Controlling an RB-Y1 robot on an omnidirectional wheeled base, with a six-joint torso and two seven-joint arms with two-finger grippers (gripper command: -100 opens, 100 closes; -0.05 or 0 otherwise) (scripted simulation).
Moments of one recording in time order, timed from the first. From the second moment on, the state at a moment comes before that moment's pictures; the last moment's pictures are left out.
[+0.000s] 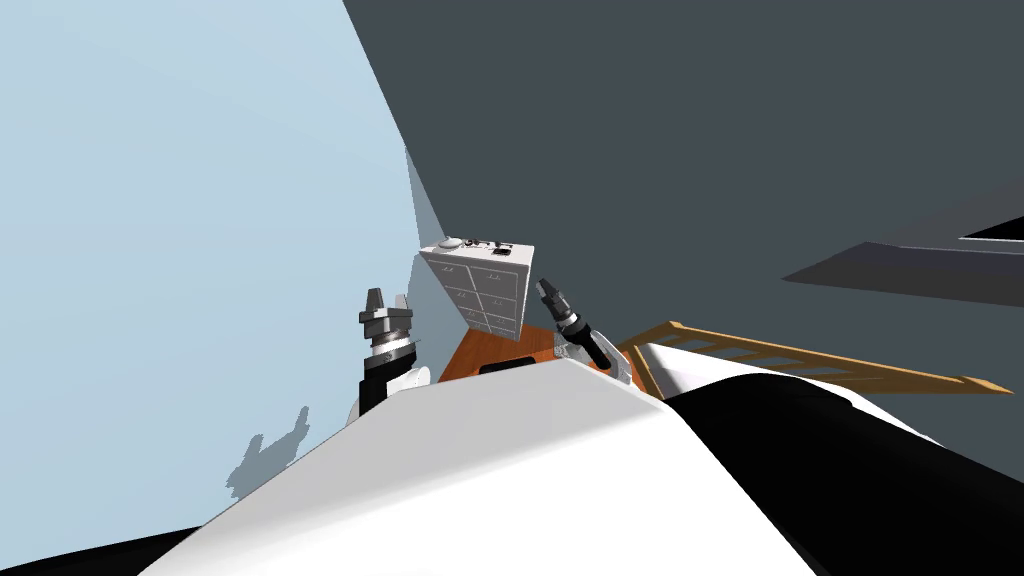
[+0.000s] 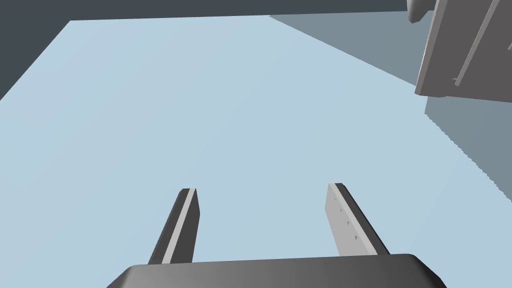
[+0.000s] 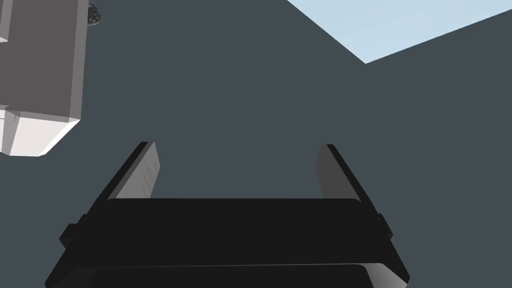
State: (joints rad) left arm 0.55 0.00 0.07 -2.26 0.02 -0.40 0.04; right arm 0.45 -0.48 0.18 -2.18 0.12 -0.56 -0.04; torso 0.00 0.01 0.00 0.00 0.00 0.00
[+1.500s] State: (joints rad) left arm 0.55 0.00 0.07 -2.26 0.02 -0.40 0.04; right arm 0.41 -0.91 0.24 -1.98 0.18 -0.67 -0.05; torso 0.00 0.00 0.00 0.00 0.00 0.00
